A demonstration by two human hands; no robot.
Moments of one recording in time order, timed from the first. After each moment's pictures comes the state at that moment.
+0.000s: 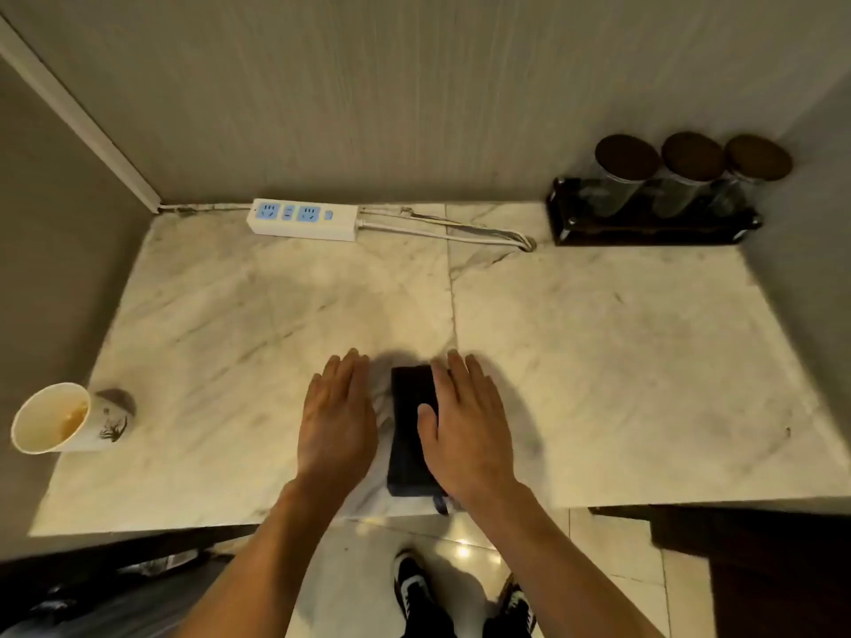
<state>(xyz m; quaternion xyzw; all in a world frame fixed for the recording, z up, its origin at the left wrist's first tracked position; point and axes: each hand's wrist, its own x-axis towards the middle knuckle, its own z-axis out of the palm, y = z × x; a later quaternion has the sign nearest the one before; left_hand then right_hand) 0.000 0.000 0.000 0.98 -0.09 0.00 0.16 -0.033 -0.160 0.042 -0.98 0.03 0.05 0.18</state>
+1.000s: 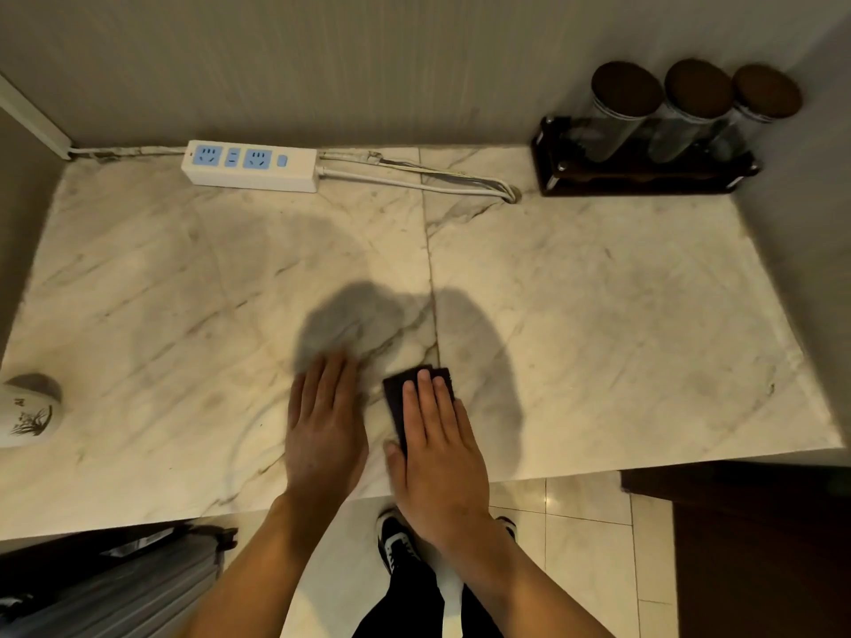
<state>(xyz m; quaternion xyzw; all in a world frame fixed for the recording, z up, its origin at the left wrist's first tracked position) -0.027 -0.015 -0.040 0.98 -0.12 0.07 0.17 -0.085 -0.150 -0.023 -0.99 0.01 0.03 0.13</state>
